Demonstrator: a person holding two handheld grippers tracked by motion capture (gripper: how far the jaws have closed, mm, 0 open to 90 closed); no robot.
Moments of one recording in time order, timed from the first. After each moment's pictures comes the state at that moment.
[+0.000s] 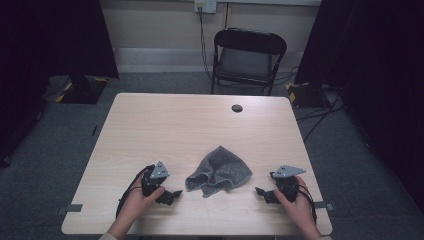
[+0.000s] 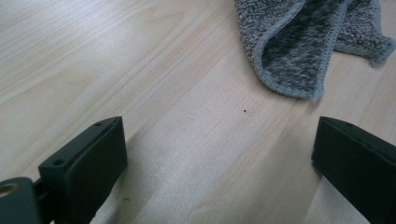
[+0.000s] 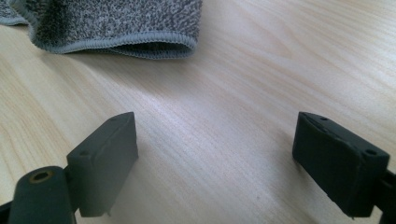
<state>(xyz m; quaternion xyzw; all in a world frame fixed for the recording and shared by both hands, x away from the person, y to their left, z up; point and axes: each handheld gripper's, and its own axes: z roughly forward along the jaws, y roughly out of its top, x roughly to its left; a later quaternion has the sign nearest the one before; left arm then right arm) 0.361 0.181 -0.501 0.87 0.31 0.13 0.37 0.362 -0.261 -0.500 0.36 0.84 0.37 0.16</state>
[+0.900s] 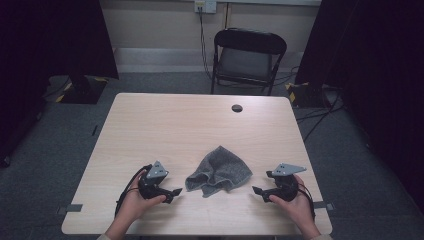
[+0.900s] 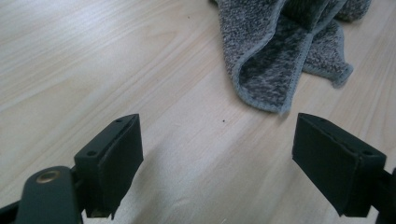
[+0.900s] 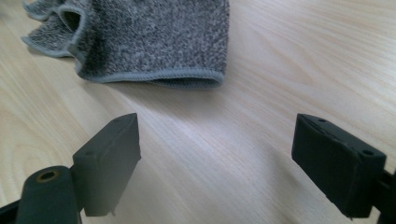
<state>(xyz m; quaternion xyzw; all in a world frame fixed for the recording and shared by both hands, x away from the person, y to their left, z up) 0.352 0.181 -0.484 0.85 0.33 0.12 0.39 0.360 -0.253 -0.488 0.35 0.84 0.40 0.13</state>
